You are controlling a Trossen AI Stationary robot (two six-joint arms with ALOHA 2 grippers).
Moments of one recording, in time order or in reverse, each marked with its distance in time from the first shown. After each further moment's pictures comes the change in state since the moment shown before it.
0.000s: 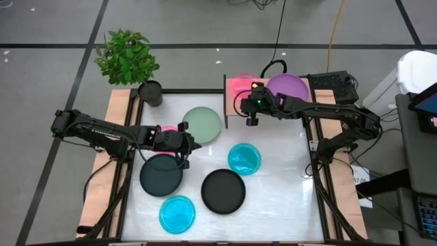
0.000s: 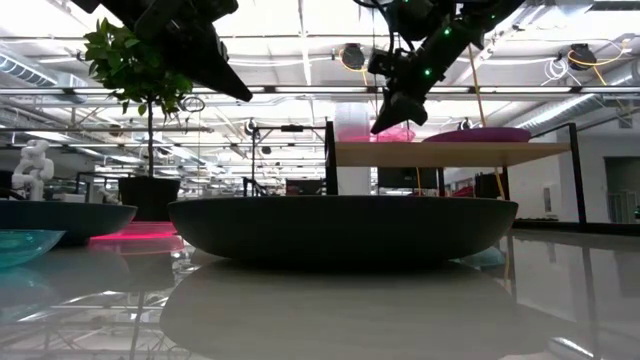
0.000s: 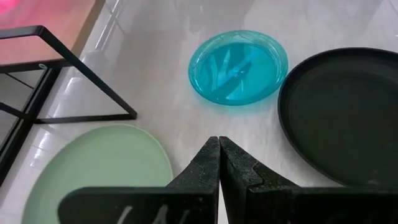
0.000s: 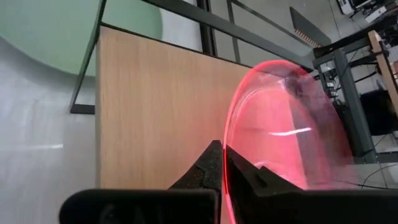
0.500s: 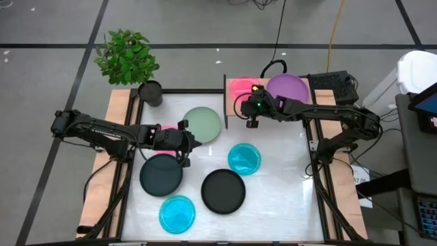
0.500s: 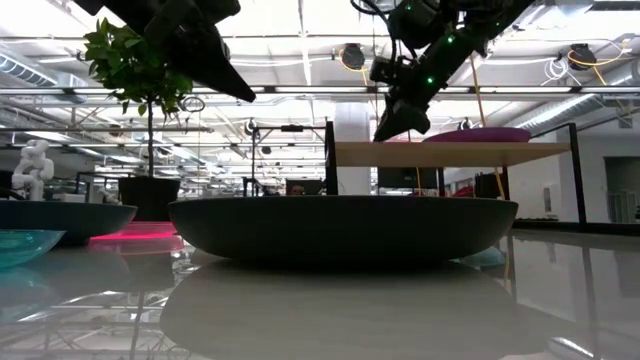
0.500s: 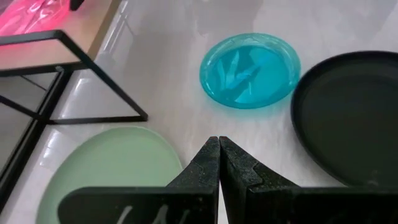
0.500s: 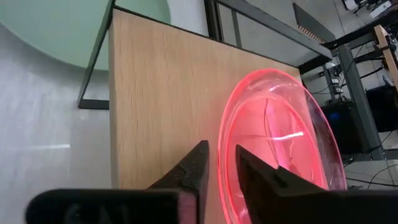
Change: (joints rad) left arm 0.024 0.000 0.000 0.014 -0.011 0.017; right arm 0.014 -0.003 -0.057 0.052 0.002 0.021
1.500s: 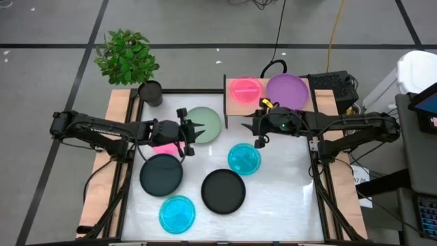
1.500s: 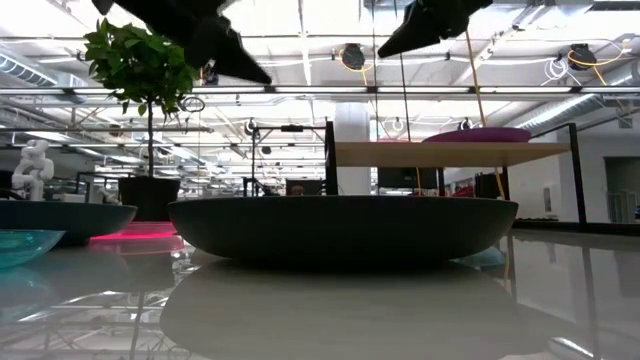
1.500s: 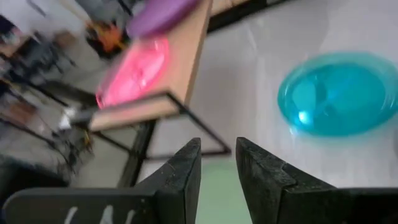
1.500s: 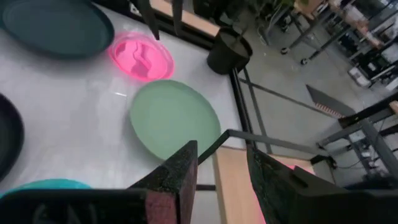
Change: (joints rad) left arm 0.074 -0.018 0.001 0.156 -0.164 0.297; right arm 0.324 -0.268 0.001 -0.062 0.005 0.176
